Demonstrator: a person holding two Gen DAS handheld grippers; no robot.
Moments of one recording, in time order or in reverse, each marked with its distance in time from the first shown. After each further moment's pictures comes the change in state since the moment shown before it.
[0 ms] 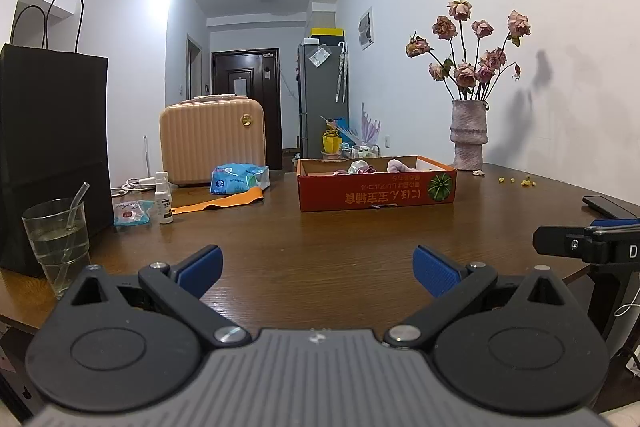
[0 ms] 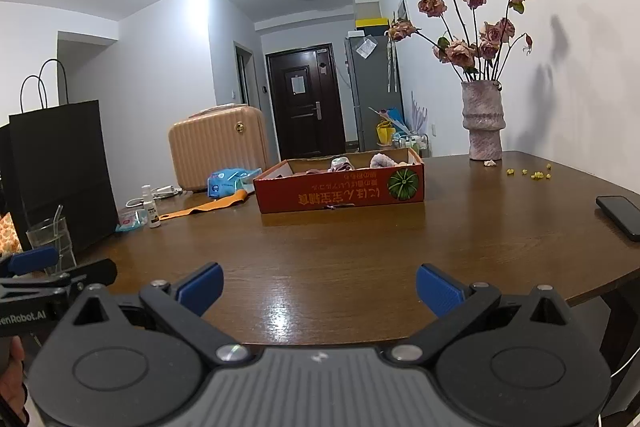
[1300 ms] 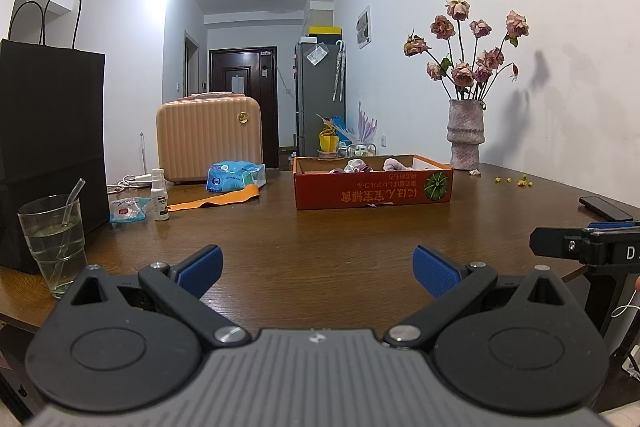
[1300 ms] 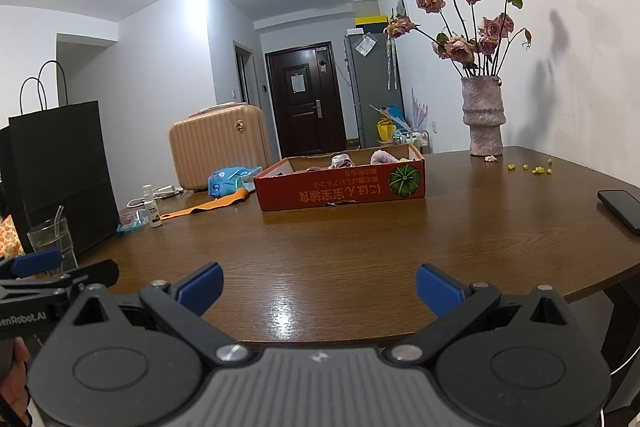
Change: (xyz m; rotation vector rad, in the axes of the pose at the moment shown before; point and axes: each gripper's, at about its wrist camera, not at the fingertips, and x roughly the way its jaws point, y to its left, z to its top) left arm 0.003 -0.001 -0.002 -0.009 0.006 -0.014; right arm 0.001 0.000 -0.001 0.011 0.001 0.003
